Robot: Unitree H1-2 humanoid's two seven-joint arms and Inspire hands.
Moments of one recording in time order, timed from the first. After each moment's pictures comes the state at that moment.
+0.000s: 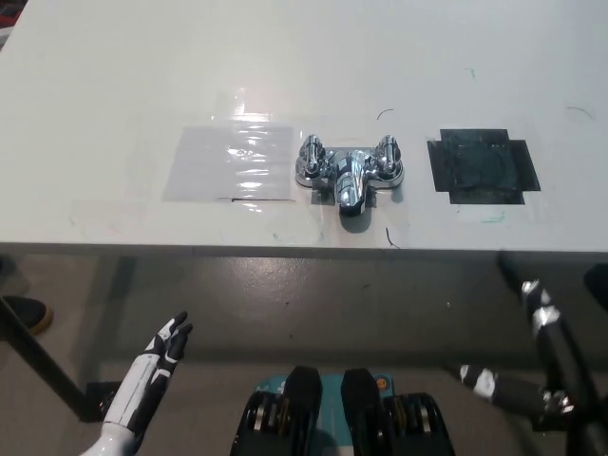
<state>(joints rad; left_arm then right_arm) 0.04 0.20 -0.07 -0.05 0.11 0.01 -0.07 0.02 -0.16 0.06 -0.33 -0.18 -0.10 0.07</state>
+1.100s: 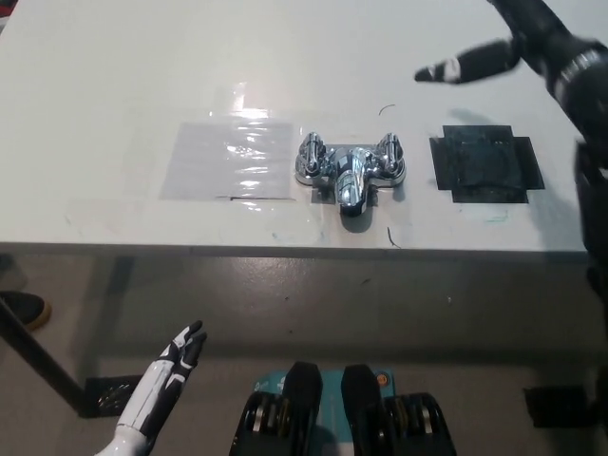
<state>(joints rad) 0.02 0.20 -0.10 0.02 0.11 0.01 -0.08 -1.02 -0.21 -0.03 0.25 -0.53 0.41 0.54</state>
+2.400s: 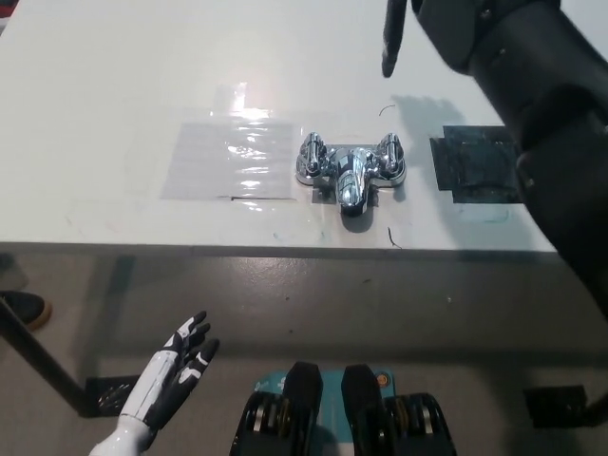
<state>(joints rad) 0.00 0.20 -0.10 0.02 0.12 0.00 -0.09 -1.67 -0.09 0.55 1.33 -0.71 0.46 0.71</state>
